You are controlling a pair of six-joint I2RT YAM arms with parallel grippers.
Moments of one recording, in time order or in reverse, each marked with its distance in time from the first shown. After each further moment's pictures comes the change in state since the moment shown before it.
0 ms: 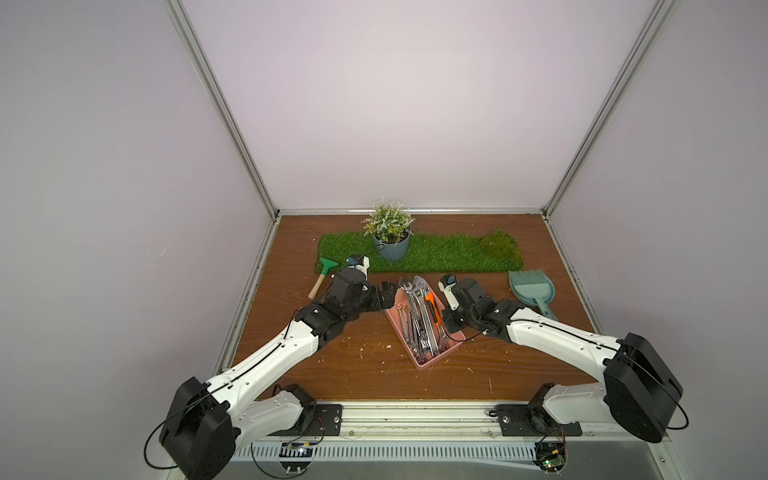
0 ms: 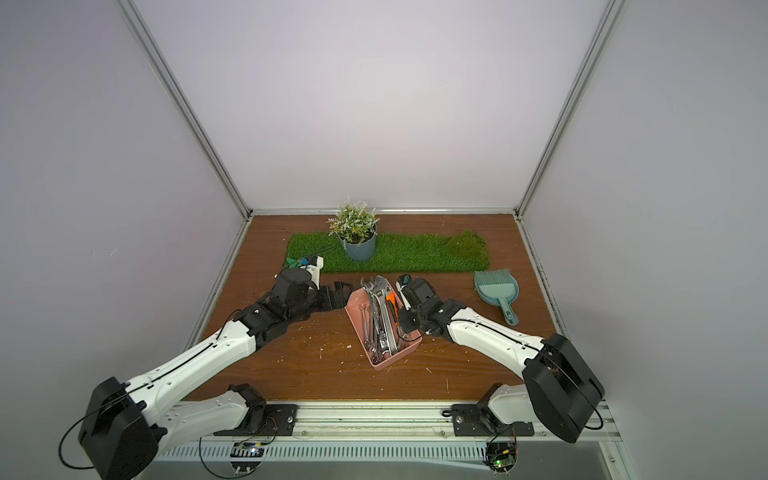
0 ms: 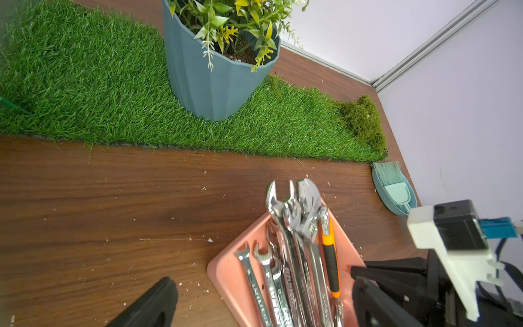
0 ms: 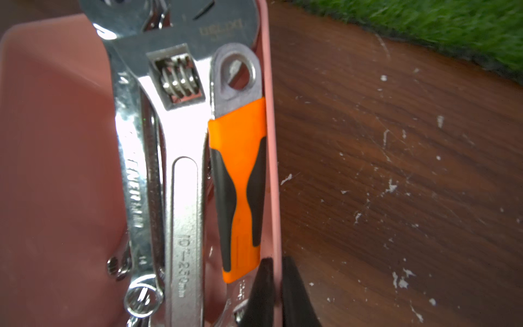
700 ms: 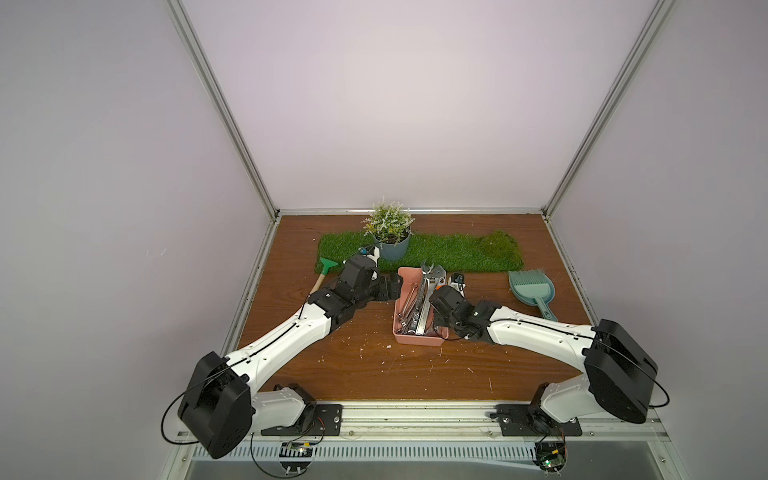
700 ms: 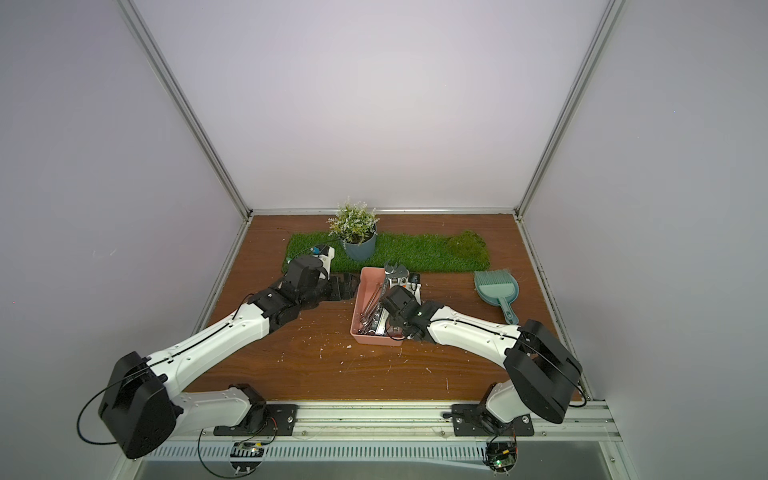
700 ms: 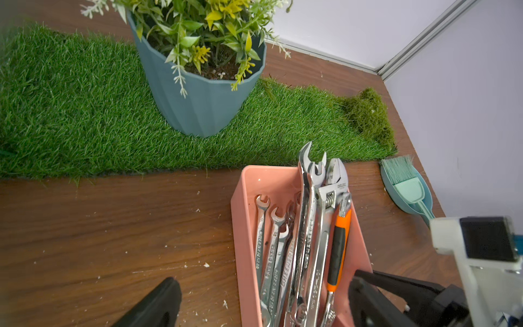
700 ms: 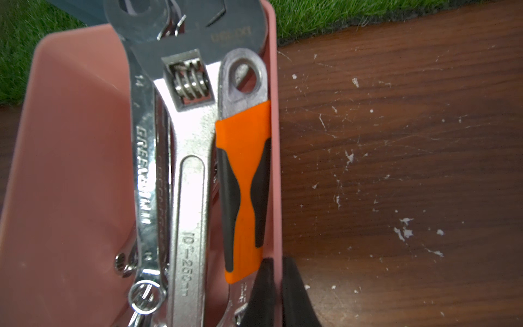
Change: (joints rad) left arm 0.000 0.156 0.133 -0.010 0.001 0.093; right arm 0.140 0.123 0.097 -0.062 0.324 0.531
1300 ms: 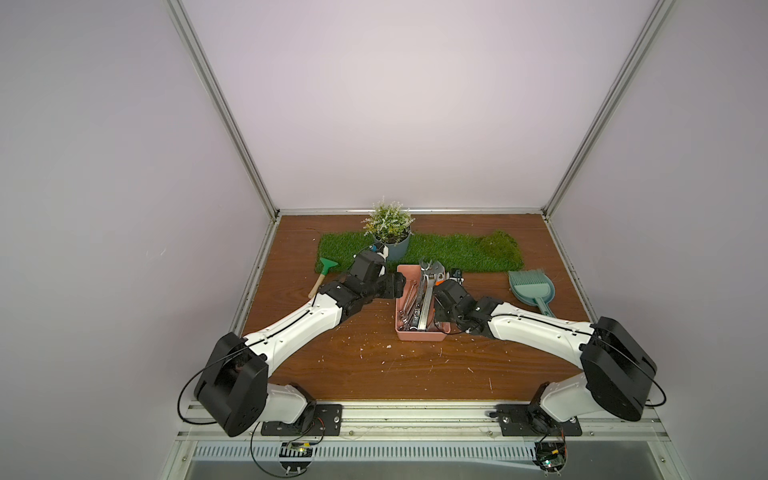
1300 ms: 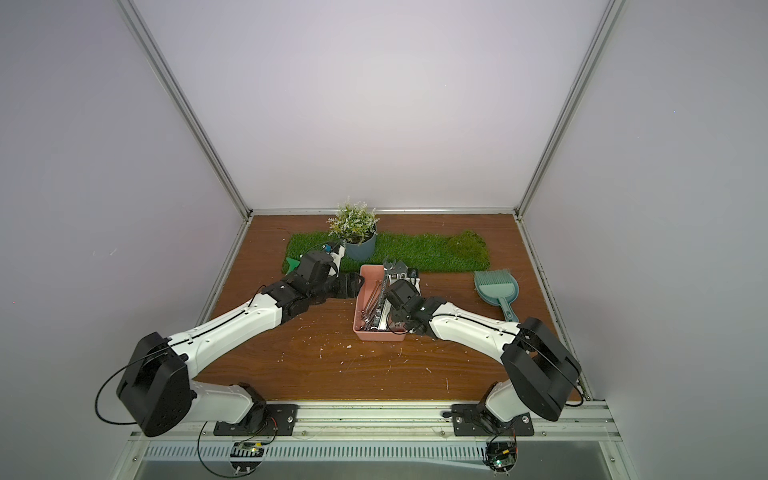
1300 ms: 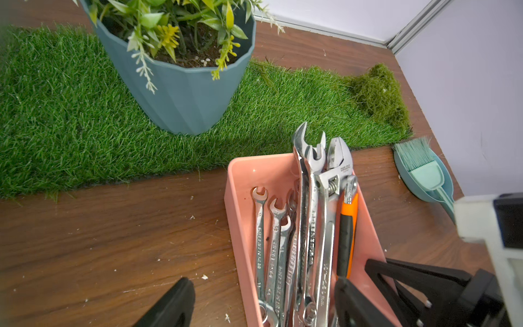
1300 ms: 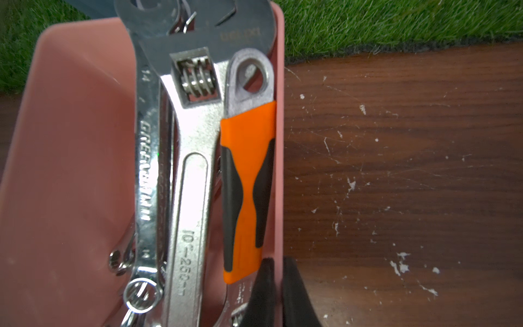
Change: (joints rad) left arm -0.013 0.108 0.050 0.007 0.027 0.050; right arm -0.058 0.012 0.002 0.060 -0.043 -0.161
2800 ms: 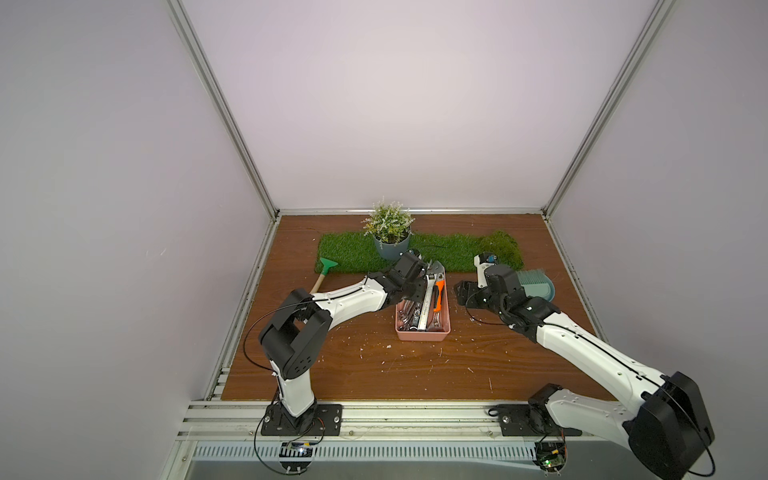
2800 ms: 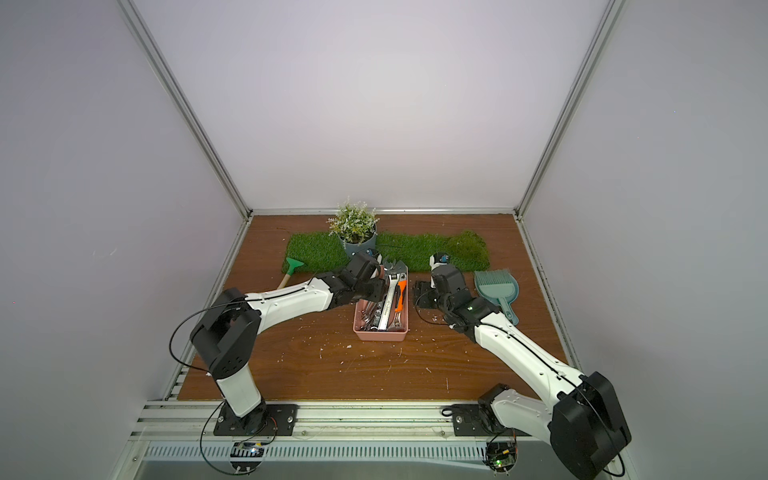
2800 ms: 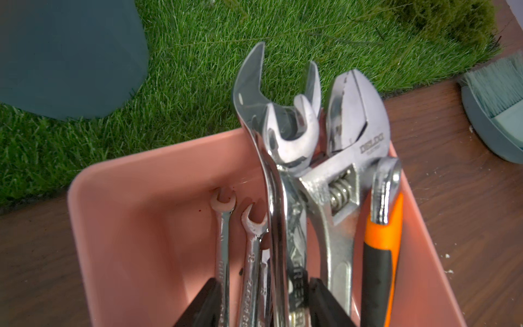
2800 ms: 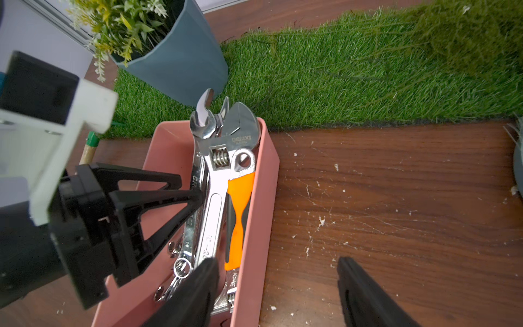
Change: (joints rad) left arm -0.137 0.417 0.249 -0.023 -0.108 0.053; right arm -0.280 -0.336 -0.102 0.057 -0.323 -0.243
